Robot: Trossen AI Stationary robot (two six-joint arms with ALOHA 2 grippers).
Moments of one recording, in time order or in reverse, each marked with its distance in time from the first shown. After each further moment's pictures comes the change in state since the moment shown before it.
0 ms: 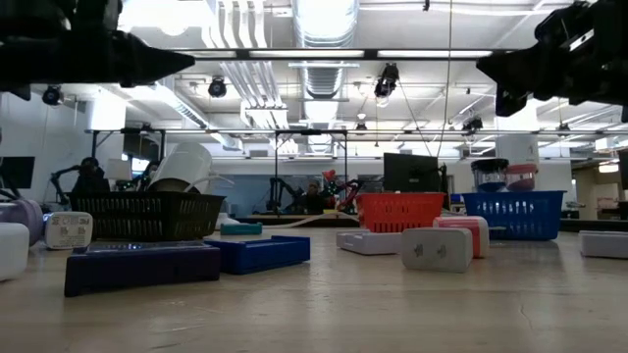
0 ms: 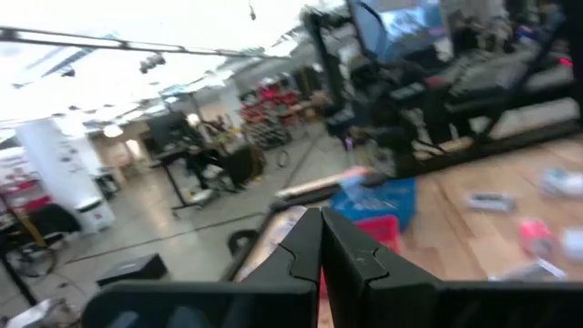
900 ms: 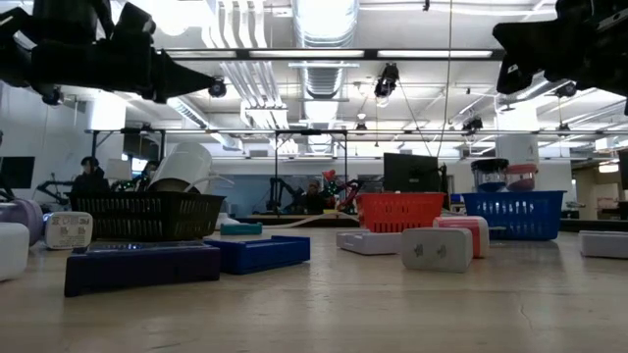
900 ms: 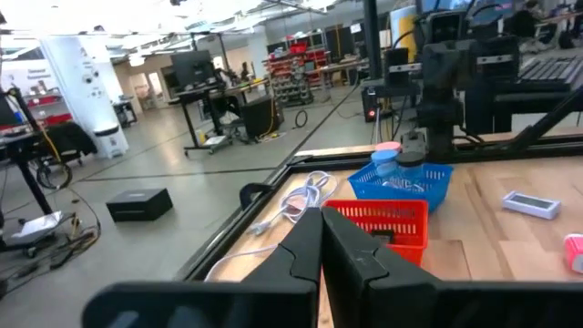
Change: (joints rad) left arm 0.090 0.218 0.069 0.046 -0.029 -0.175; right arm 0.191 0.010 0.002 0.087 0.058 -0.121
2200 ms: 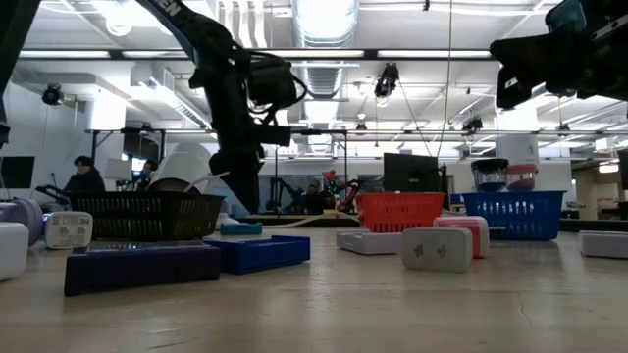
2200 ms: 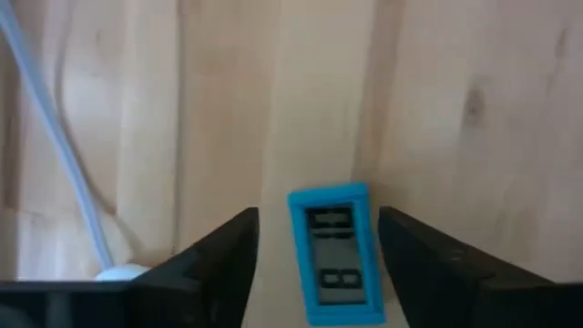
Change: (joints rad) left arm 0.105 1.084 0.933 -1.106 -0.047 0.052; right arm 0.001 0.003 -0.002 -0.077 0.000 0.074
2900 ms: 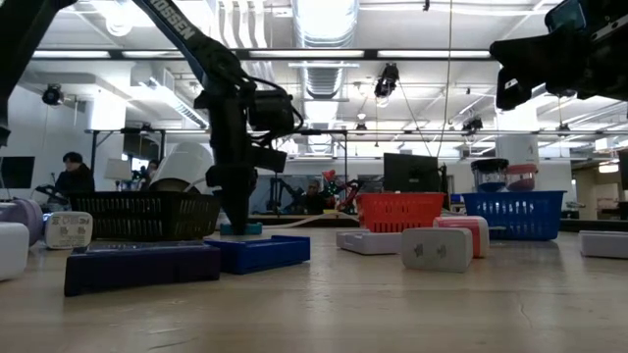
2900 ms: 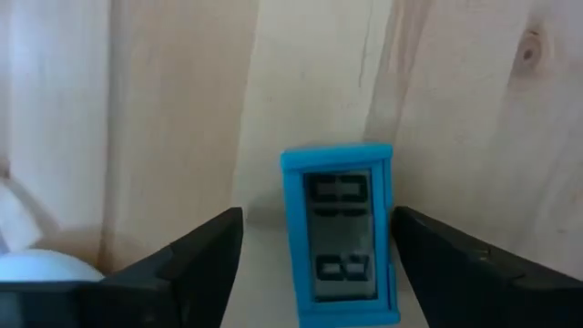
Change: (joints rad) left arm 0.084 0.101 0.011 -0.049 0.141 -0.024; right arm 0.000 0.000 0.000 -0.004 0.001 0.002
